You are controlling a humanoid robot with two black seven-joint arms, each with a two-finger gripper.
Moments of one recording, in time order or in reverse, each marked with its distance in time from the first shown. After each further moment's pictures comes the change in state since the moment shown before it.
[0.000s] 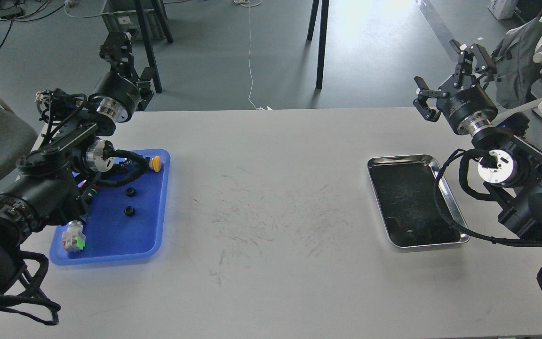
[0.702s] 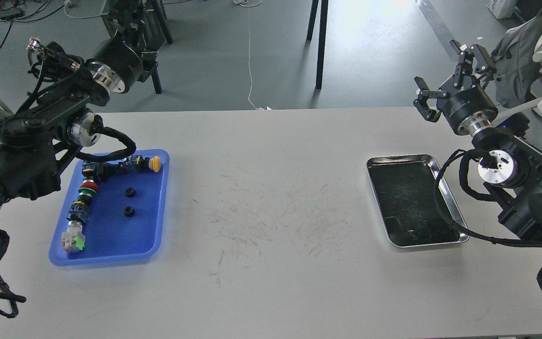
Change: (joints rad) left arm -0.152 0.143 0.359 -0.160 0.003 0.072 0.000; right arm -0.002 -0.002 0.002 -0.001 0.000 0.002 0.000
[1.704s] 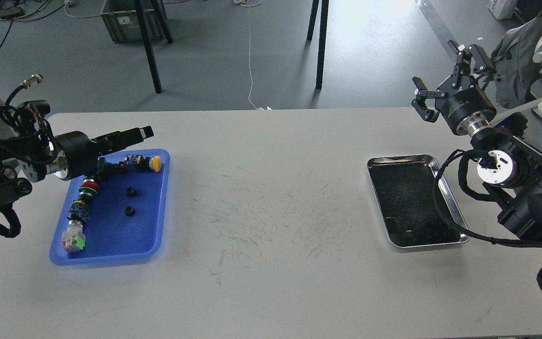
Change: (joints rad) left arm 0.003 0.423 0.461 -0.460 0.807 0.139 0.000; right arm 0.000 0.000 -0.007 0.011 0.000 0.006 0.000
